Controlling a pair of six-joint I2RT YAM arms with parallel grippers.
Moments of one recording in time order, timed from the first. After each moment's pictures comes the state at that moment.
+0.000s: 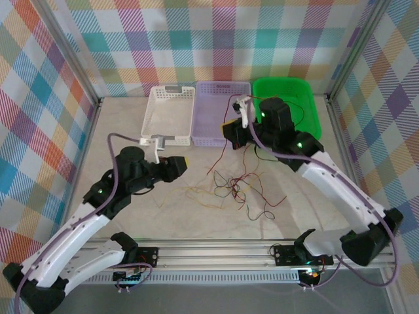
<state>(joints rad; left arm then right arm) -0.62 0.79 0.89 -0.46 0.17 -0.65 0.63 1.32 1.43 -0.52 -0.25 0.17</state>
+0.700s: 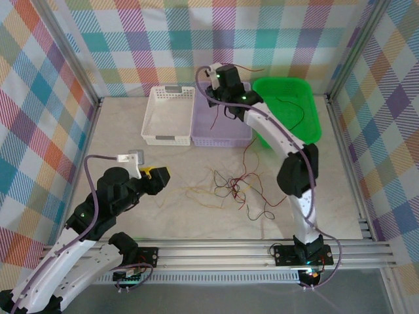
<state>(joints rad) -0.62 0.56 0.77 -0.59 -0.07 -0.60 0.56 2.17 2.20 -0.53 0.11 -0.01</state>
